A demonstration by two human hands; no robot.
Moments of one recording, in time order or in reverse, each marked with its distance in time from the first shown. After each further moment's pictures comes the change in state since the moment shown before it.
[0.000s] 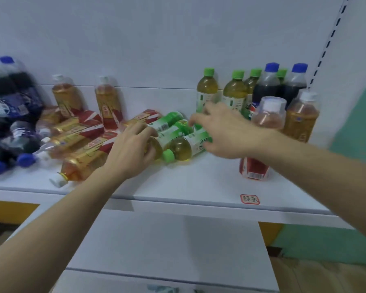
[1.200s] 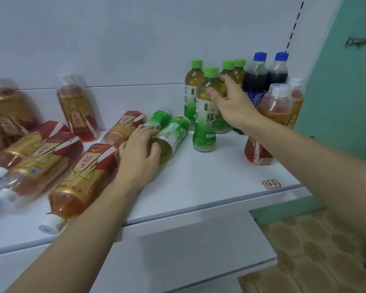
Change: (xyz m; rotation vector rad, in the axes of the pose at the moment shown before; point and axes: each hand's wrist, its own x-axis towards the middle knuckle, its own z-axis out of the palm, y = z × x) left_hand 0.013 -0.035 0.039 -0.598 -0.083 -0.100; right_hand 0.057 0.004 0.031 0.648 0.520 0.608
